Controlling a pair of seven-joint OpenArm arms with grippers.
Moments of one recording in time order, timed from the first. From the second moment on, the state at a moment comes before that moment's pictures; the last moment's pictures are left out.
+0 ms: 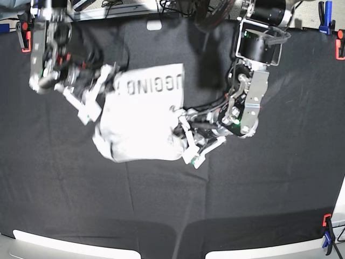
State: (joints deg) left arm -14.1 3.7 10.2 67.0 -10.3 -30.5 43.1; right arm -11.0 16.9 8.3 96.7 31.8 35.9 -67.6
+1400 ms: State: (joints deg) left arm -25.3 -2.5 10.3 67.0 -22.6 -25.9 73.9; right arm -5.9 17.0 8.8 110.5 31.4 35.5 -69.1
